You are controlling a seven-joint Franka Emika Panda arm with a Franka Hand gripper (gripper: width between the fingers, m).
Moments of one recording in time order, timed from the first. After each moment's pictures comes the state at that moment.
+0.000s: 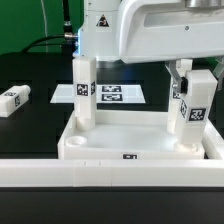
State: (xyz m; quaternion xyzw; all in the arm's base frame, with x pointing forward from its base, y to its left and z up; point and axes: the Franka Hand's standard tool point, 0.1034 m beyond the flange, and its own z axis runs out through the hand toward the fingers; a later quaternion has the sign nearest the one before) arm 0.640 0.087 0.121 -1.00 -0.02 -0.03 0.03
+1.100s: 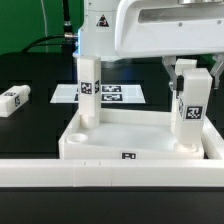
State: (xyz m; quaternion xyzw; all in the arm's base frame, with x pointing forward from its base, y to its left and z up) arm 0.638 0.086 0.121 -0.99 0.08 -0.06 0.03
